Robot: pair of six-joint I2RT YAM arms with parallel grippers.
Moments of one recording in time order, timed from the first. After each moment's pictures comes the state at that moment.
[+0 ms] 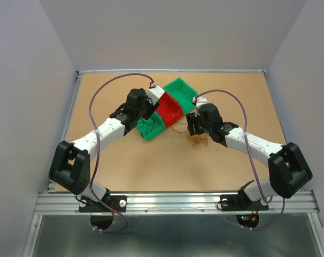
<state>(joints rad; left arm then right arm) -0.53 1.50 1.05 -0.07 -0.14 0.37 0.58 1.41 0.87 -0.08 0.14 0.15</state>
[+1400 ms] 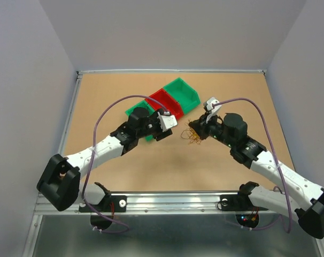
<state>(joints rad) -0.67 1.28 0.79 0.12 0.31 0.54 0.66 0.98 0.74 0.01 -0.15 0.08</state>
